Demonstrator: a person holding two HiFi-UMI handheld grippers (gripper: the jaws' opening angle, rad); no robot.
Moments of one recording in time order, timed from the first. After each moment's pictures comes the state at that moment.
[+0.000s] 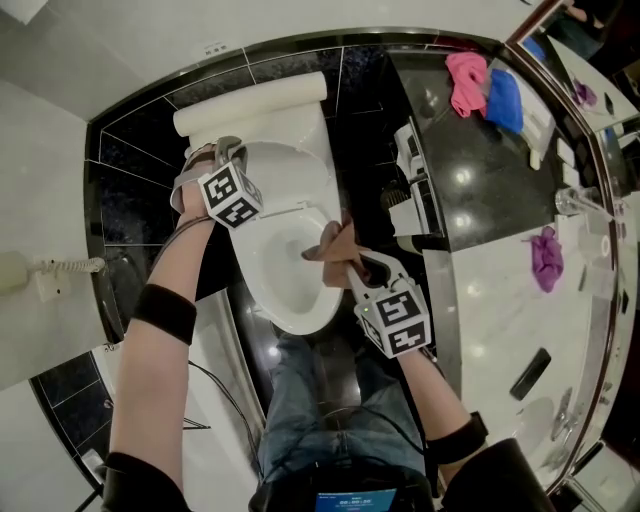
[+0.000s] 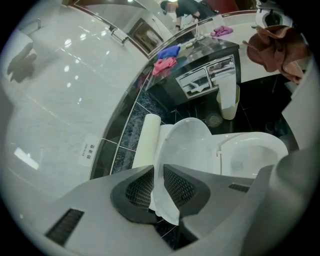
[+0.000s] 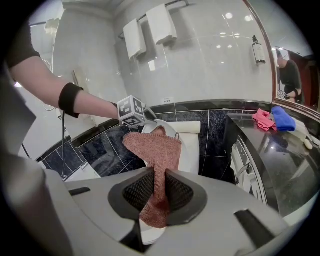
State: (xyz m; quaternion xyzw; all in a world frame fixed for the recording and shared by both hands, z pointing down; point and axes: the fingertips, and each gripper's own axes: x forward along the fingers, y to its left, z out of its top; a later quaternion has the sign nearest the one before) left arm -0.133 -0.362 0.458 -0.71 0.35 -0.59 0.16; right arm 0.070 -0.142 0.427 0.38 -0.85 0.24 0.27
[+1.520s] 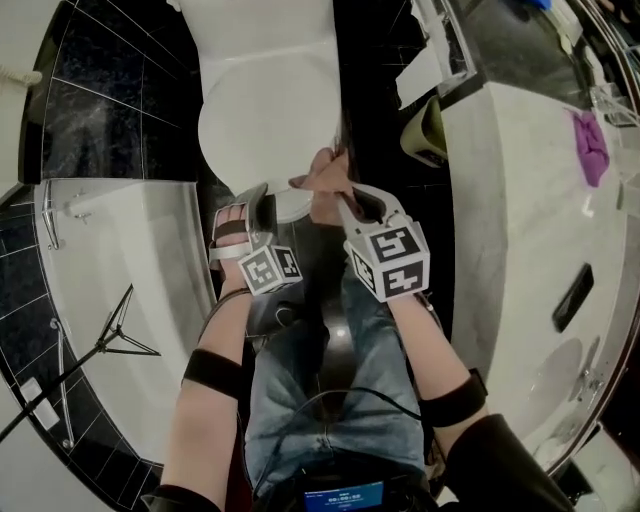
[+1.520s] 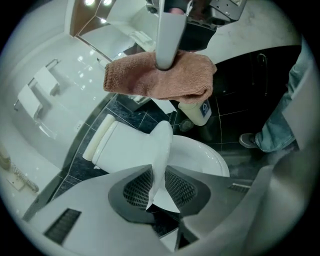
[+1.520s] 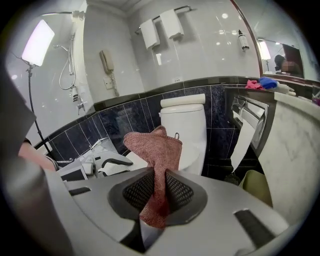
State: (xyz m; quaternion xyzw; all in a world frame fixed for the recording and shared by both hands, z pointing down) left arm -0.038 0.091 0.657 -0.70 0.44 -0.54 0.14; right arm 0.081 0.074 0.577 0.37 -0.86 0.24 0.27
